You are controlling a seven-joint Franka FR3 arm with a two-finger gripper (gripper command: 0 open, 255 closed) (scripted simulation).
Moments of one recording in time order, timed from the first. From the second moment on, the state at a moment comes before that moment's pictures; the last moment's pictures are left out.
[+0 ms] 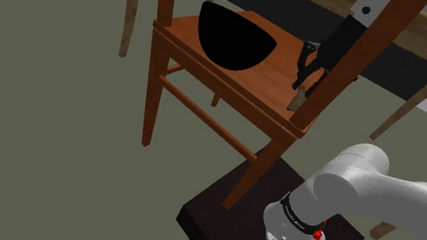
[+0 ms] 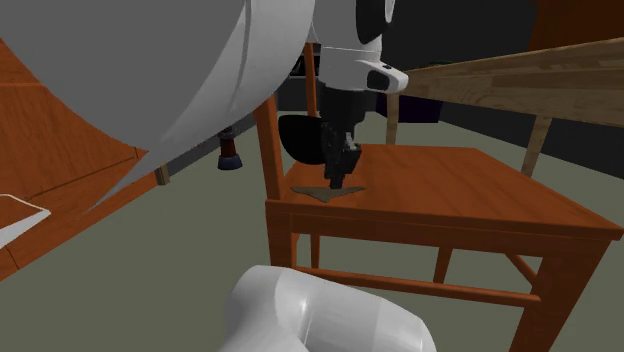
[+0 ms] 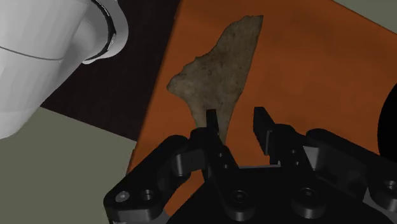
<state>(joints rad) -0.12 -1.16 0.06 -2.50 0.18 1.45 0.97</state>
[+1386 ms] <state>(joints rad) -0.06 -1.13 0.03 -2.47 0.10 1.41 1.05</state>
